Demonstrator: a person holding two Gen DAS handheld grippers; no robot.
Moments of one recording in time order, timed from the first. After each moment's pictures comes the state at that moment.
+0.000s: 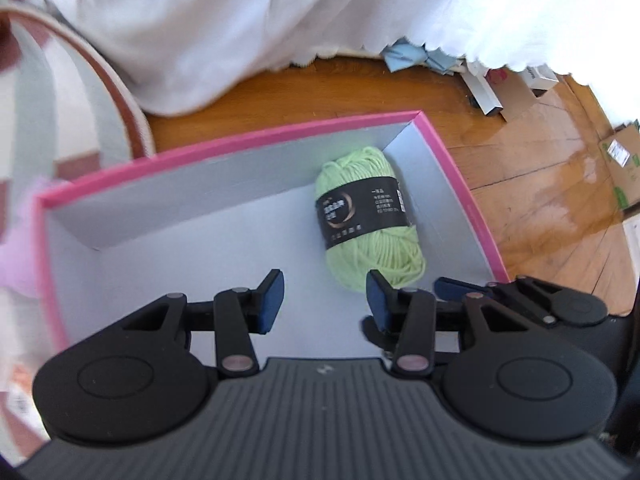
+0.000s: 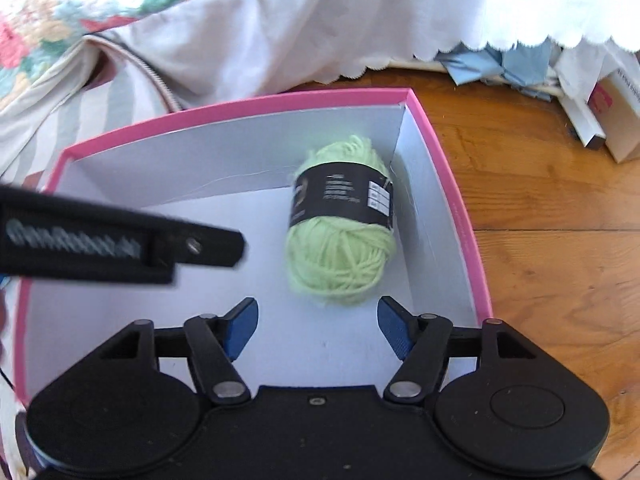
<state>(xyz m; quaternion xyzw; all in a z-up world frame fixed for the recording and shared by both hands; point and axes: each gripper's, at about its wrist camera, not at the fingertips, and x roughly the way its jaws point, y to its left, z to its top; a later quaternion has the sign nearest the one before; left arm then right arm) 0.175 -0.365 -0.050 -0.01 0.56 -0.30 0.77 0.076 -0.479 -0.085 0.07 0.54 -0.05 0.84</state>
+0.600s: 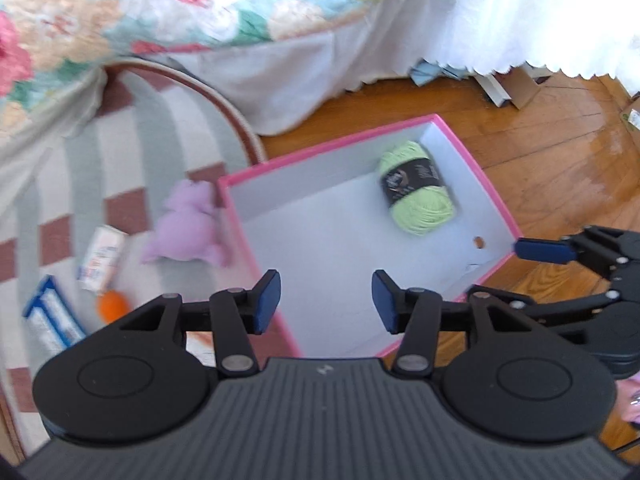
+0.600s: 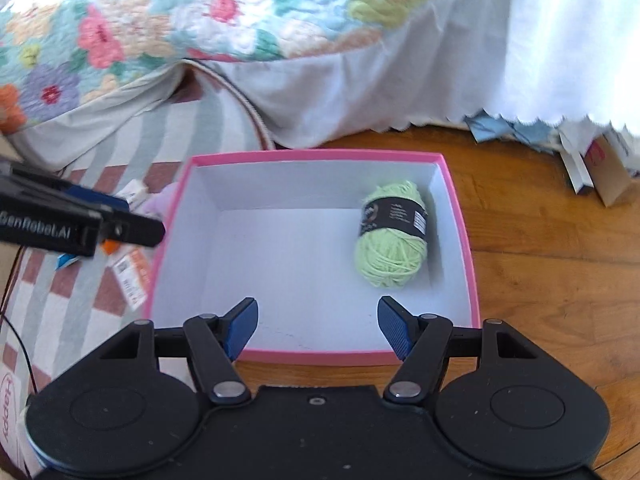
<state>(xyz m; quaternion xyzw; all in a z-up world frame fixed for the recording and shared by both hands) 0.123 -0.266 0.047 0.07 0.52 -0.25 0.81 0.012 -0.431 0.011 0.04 0.50 0.01 0.86</state>
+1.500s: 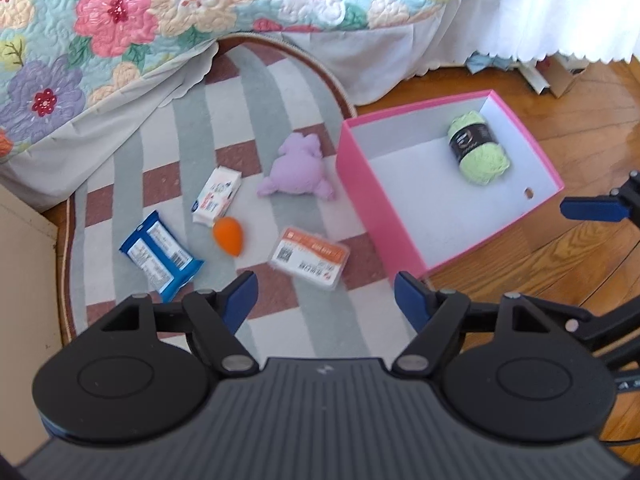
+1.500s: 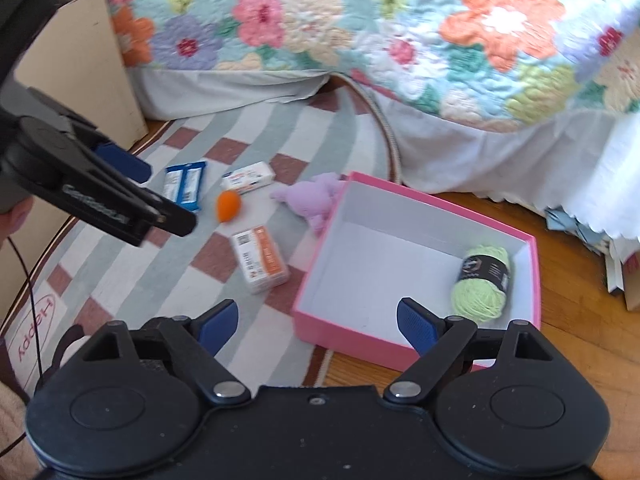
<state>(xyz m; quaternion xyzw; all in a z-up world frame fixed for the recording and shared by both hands) 0.059 -0.156 0.080 0.10 0.52 -0.19 0.82 -0.036 -0.307 0.066 -0.07 0.47 0.12 0.87</state>
